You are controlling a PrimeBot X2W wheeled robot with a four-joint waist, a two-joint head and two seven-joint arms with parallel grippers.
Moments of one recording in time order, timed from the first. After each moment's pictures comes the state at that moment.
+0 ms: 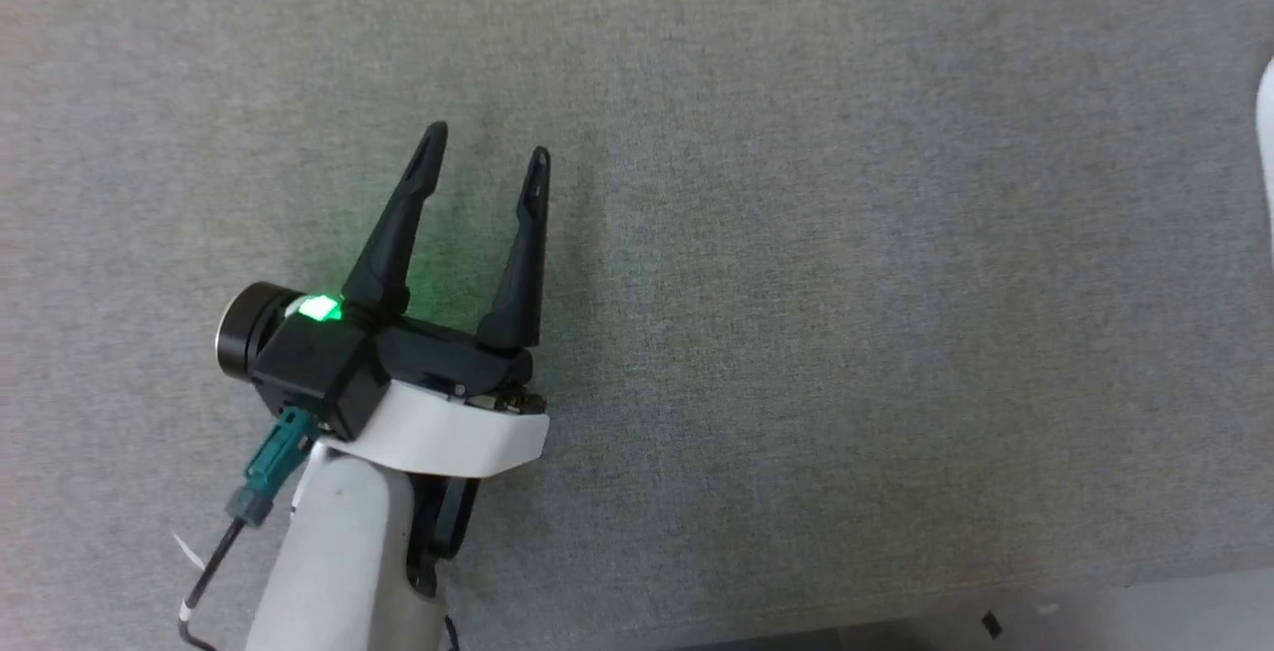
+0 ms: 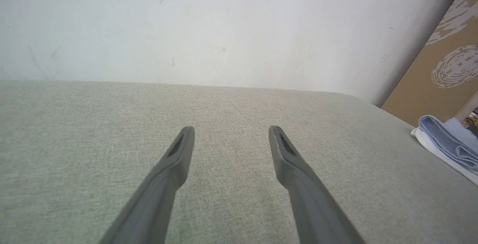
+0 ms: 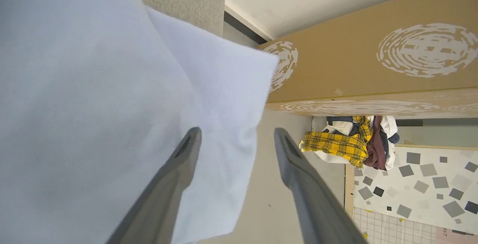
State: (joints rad) left arm -0.29 0.05 -0.17 -0.09 -0.13 -0.12 -0.26; right arm -0.63 -0.84 0.00 0.65 0.02 0.13 0.17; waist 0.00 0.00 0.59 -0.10
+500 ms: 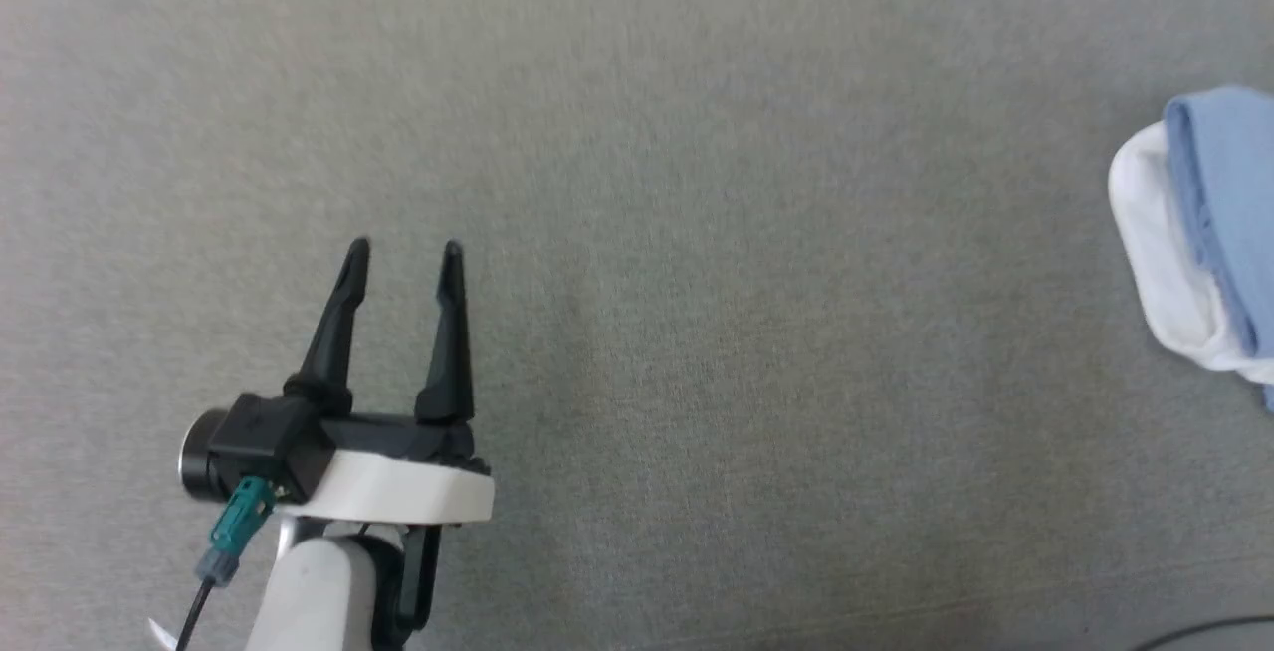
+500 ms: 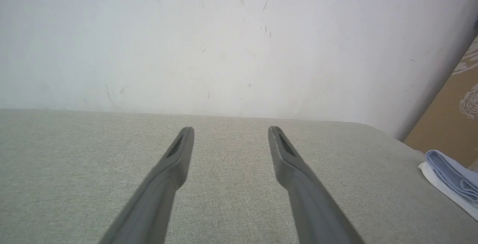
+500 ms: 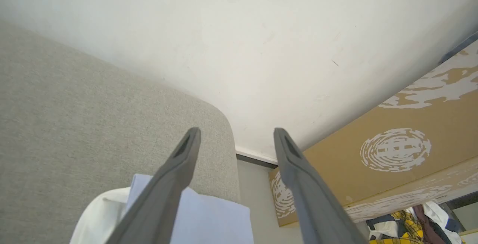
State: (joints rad) left arm -0.15 0.05 -0.09 -0.05 -0.18 -0.04 -0.26; right arm -0.65 -0.67 0.04 0.40 0.12 0.13 0.05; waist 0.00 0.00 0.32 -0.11
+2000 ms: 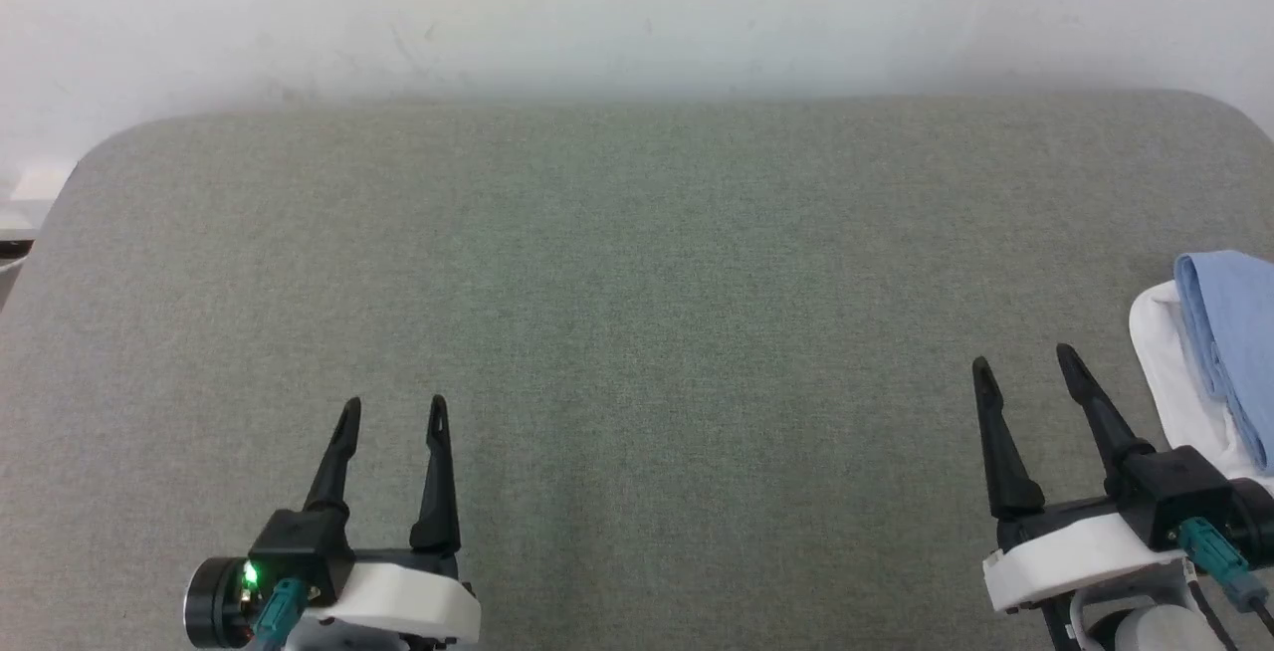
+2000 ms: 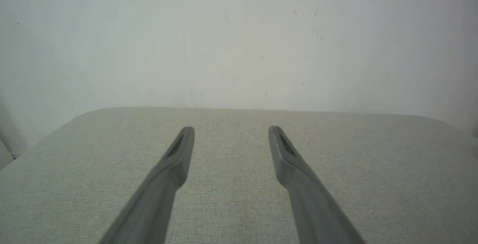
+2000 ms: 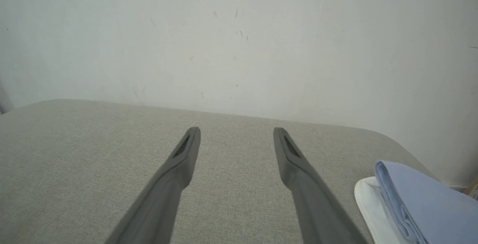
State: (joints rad) left arm 0.04 0.05 -0.06 0.05 -0.10 0.03 -0.26; right arm 0.00 -0.05 -0.03 0.07 0.02 0.13 -0.23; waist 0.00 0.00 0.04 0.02
